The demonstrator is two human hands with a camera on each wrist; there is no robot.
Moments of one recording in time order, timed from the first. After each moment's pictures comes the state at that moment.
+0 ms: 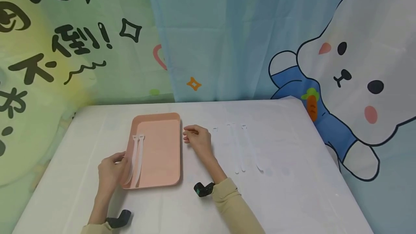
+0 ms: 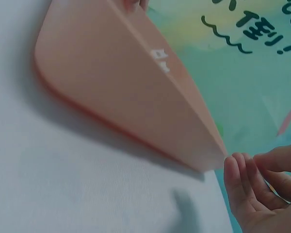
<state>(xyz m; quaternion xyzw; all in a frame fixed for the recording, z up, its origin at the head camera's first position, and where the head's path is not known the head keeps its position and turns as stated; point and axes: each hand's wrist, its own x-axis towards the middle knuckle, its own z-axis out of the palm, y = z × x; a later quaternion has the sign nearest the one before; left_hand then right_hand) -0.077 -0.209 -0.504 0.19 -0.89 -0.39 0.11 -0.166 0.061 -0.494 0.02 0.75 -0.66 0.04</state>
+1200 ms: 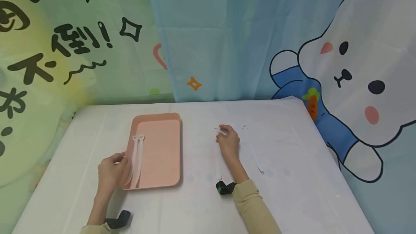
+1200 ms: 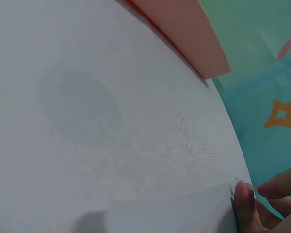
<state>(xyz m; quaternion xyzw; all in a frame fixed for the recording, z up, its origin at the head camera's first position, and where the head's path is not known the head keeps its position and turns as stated) -0.077 -0.211 -0.502 0.19 -0.89 -0.40 0.10 -0.175 0.141 -0.526 0.16 0.80 -0.57 -0.01</state>
